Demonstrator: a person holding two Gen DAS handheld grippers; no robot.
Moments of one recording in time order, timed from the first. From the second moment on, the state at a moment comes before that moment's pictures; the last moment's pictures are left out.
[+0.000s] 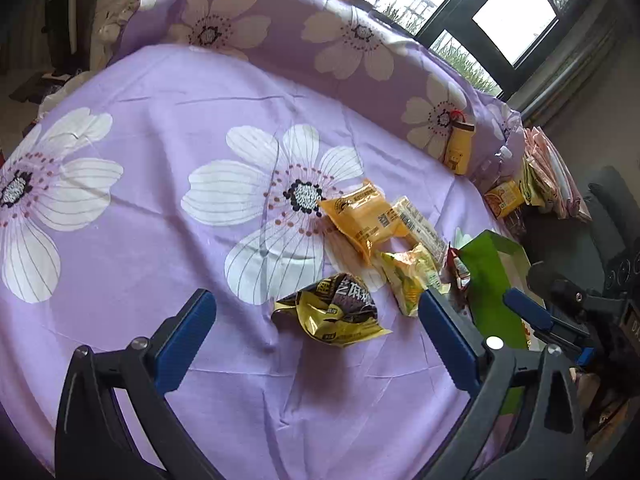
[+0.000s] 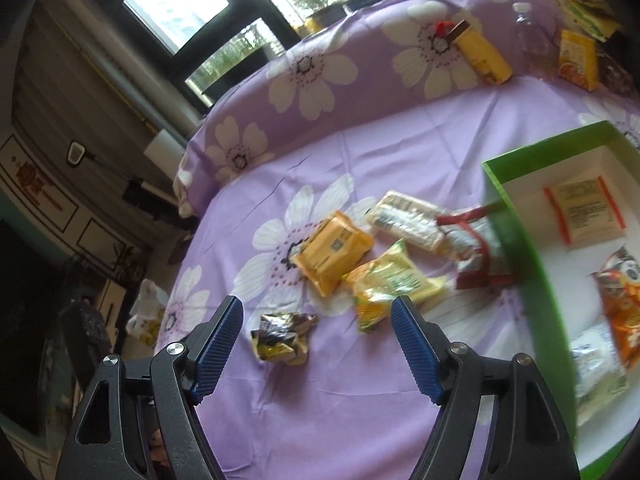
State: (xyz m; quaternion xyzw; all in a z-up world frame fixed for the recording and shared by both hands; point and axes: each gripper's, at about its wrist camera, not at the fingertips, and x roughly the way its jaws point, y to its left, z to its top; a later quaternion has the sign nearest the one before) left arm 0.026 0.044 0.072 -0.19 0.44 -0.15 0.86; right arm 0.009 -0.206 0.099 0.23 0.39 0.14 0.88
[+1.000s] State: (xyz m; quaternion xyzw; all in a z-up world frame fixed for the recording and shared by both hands) left arm 0.026 0.010 0.045 -0.17 0.47 -0.22 0.84; right arm 0.065 -0.139 0.013 0.27 0.50 0.25 0.78
